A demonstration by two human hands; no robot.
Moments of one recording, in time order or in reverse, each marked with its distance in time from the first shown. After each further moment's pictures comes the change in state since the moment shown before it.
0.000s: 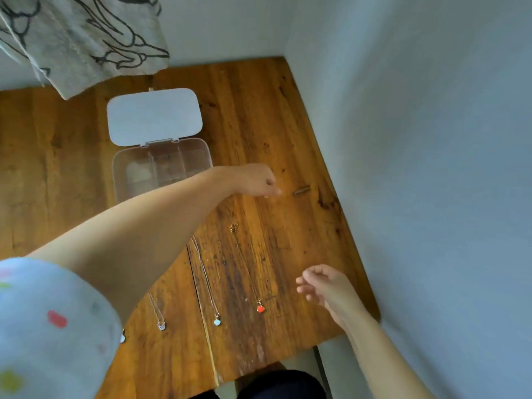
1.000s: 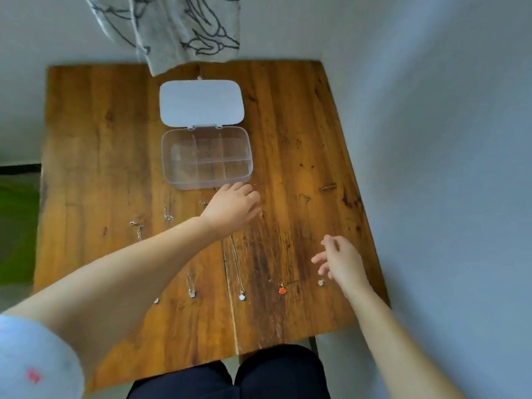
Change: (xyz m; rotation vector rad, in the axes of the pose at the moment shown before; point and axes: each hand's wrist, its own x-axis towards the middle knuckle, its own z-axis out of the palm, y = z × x) left_hand -0.095 -0.059 0.084 0.315 0.566 0.028; right_hand -0.007 -0.024 0.031 -0.473 0.224 -0.262
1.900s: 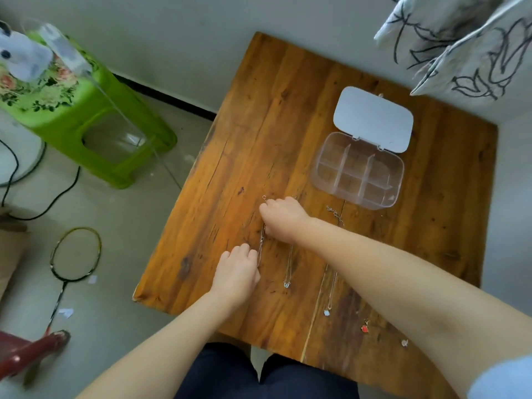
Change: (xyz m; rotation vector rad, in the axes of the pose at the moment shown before) left_hand -0.222 -0.029 0.051 -0.224 0.024 -0.829; right_hand -0.043 -0.178 0.264 -1.490 -0.469 -1.347
